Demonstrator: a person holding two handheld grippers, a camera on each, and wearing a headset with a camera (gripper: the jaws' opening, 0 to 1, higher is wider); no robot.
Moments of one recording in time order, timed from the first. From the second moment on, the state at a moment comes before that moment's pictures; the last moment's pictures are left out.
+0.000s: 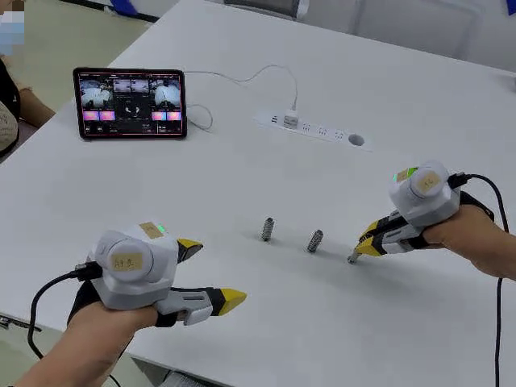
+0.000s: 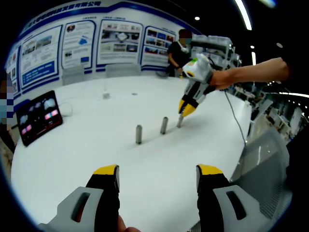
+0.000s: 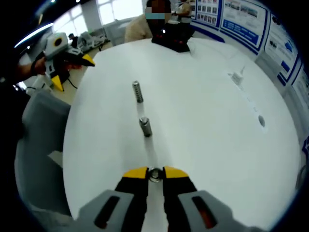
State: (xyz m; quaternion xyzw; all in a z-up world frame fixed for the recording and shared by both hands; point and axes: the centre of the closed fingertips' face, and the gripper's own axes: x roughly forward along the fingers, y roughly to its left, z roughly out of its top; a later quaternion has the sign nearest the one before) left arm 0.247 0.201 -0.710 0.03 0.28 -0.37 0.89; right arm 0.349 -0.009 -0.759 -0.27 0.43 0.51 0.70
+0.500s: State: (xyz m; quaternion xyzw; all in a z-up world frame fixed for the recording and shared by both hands) left arm 0.248 0.202 -0.709 0.03 0.28 -0.36 0.89; right arm 0.348 -0.009 -0.776 -0.27 0.44 0.51 0.69
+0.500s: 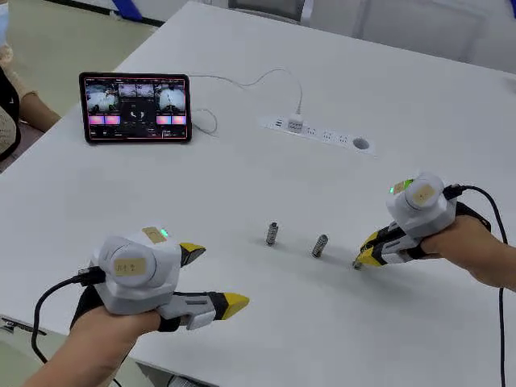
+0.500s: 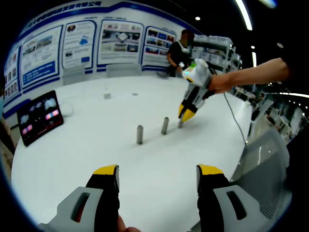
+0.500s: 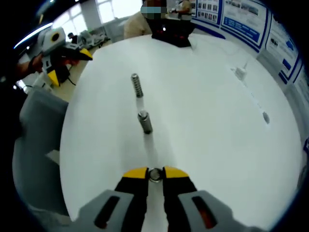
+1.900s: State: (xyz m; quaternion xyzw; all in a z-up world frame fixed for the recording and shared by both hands) left arm 0.268 0.187 -0.693 0.03 0.26 -0.39 0.88; right arm 0.327 -0.030 -0.764 -0.16 0.45 0.45 0.75
